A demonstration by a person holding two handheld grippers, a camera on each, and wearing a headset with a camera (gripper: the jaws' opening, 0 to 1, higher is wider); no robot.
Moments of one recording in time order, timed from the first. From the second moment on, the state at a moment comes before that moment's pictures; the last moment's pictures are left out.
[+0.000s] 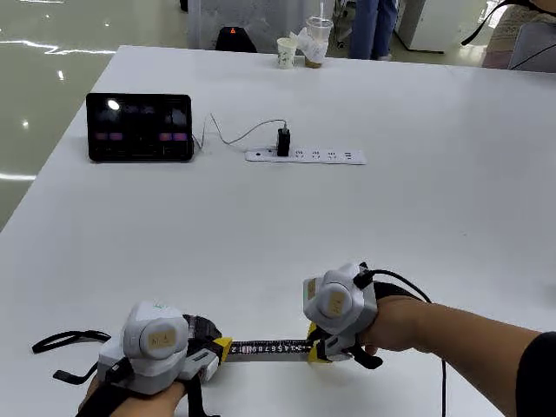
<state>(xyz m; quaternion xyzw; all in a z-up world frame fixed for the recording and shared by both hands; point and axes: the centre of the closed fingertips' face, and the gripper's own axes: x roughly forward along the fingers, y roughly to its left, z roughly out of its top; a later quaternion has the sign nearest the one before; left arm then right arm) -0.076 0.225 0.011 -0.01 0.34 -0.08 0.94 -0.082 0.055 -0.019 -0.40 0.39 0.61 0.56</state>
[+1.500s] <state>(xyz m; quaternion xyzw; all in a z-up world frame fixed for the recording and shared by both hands) -0.077 0.222 0.012 -0.01 0.35 -0.08 0.94 -0.090 0.084 -0.018 -0.38 0.38 0.62 0.57</state>
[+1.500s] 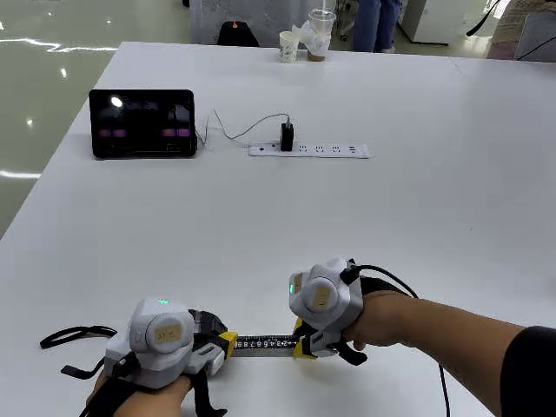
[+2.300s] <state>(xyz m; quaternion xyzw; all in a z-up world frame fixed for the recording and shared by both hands) -0.078 0.222 0.012 -0.01 0.35 -0.08 0.94 -0.096 0.099 -0.018 -0.37 0.37 0.63 0.57</state>
